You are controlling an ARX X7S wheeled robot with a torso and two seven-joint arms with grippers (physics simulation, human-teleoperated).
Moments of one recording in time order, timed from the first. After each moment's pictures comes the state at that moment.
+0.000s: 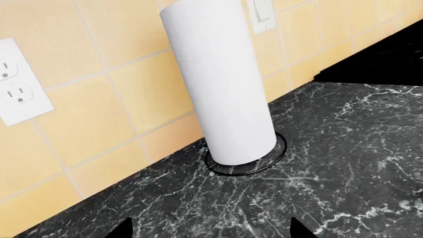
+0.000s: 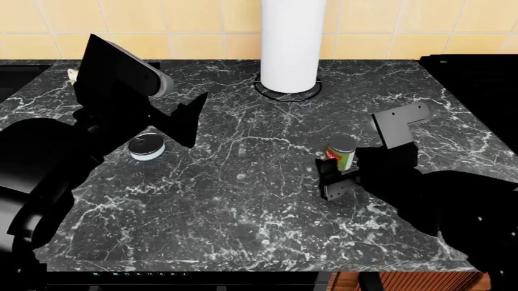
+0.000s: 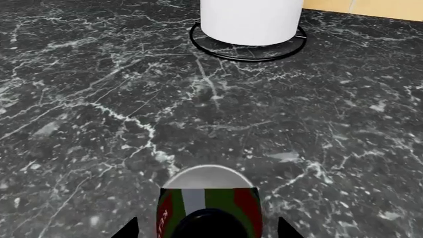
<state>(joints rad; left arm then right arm) -0.94 -0.48 0.23 0.26 -0.41 -0.96 0.35 0.82 0.58 -0.30 -0.15 0.94 1.13 0.12</state>
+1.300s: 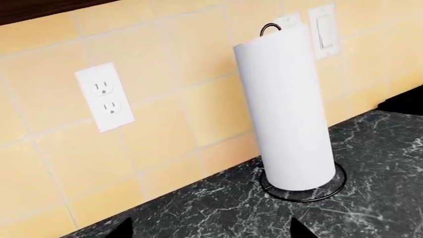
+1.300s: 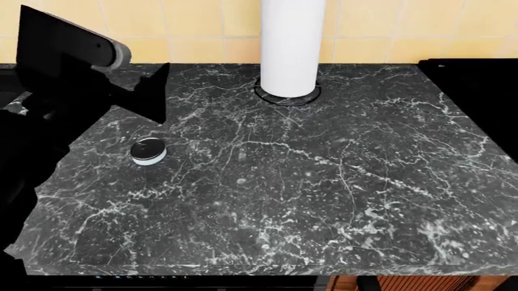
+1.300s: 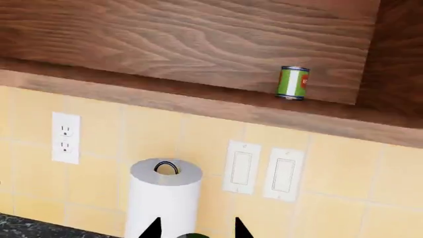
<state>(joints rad) -0.96 -0.51 0.10 0.36 -0.43 -1.08 0.22 1.91 0.48 -0.37 0.25 0.90 1.32 0.24</state>
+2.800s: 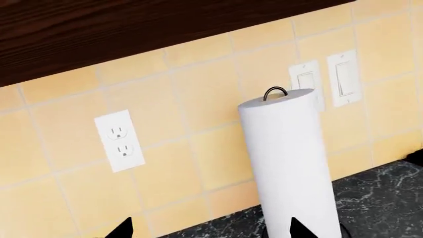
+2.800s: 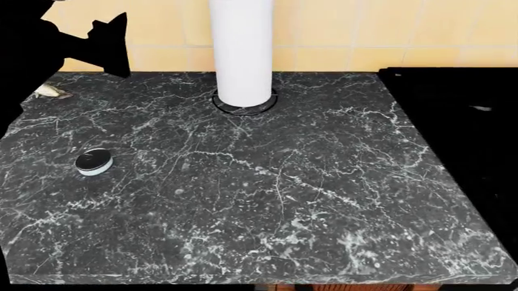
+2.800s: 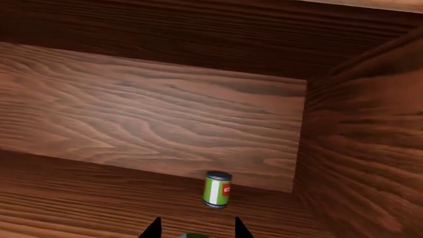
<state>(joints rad) -1.16 -0.54 0.07 0.31 -0.45 -1.20 0.16 2.35 0.06 -0.03 1.18 -0.15 0.80 -0.27</state>
